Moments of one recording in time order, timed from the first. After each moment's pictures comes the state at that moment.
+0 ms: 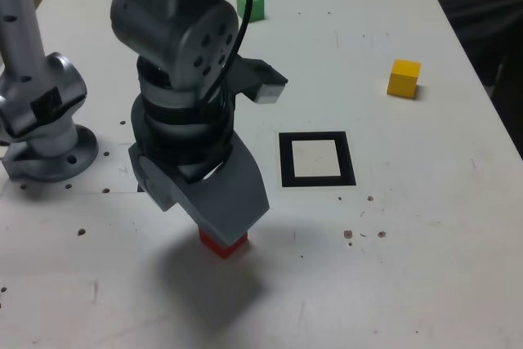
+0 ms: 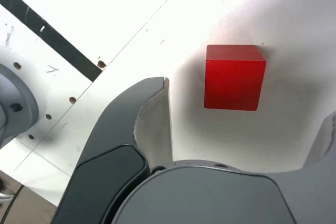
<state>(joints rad) -0.68 1.81 -1.23 1.15 0.08 0.05</state>
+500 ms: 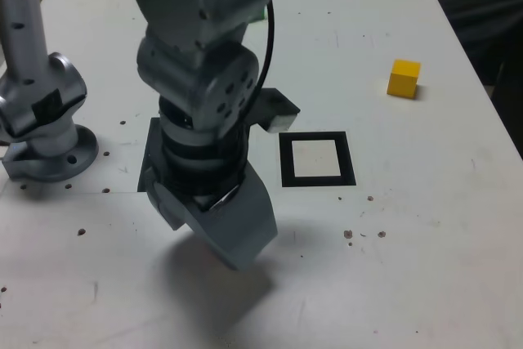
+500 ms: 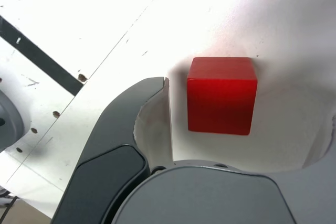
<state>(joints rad) -0.68 1.90 -1.21 1.08 0.08 0.07</state>
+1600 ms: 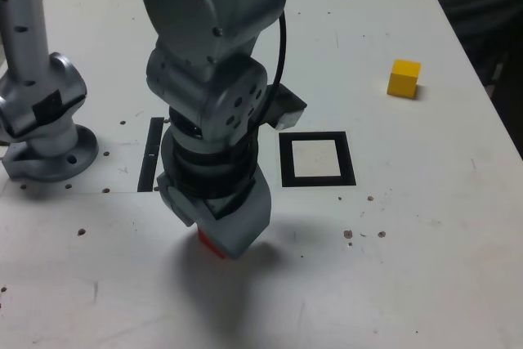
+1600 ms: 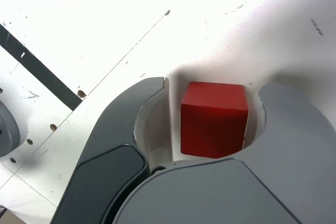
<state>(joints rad) -0.68 1.93 -1.23 1.09 0.15 0.02</state>
